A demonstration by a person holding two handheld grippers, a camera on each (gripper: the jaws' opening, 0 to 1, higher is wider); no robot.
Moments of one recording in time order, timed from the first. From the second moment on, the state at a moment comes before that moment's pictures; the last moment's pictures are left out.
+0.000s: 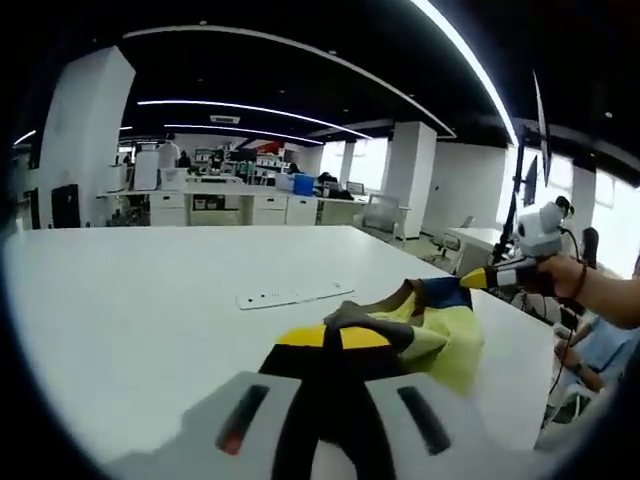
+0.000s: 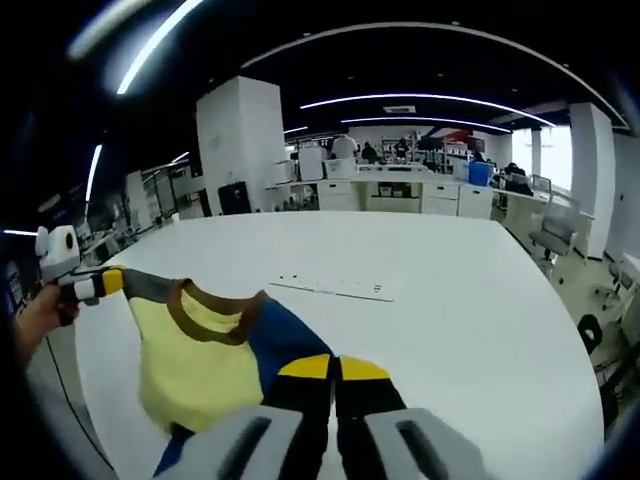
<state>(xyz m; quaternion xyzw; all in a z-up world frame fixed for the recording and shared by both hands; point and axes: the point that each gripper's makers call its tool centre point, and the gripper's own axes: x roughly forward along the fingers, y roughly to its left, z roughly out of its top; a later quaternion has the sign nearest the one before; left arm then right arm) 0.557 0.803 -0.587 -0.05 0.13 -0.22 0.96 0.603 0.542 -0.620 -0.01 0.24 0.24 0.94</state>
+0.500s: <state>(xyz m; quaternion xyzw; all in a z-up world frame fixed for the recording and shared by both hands) 0.634 0.807 -0.629 -0.04 0.18 -0.19 0.97 0.664 0.534 -0.659 0.04 0.27 0.19 0.94</state>
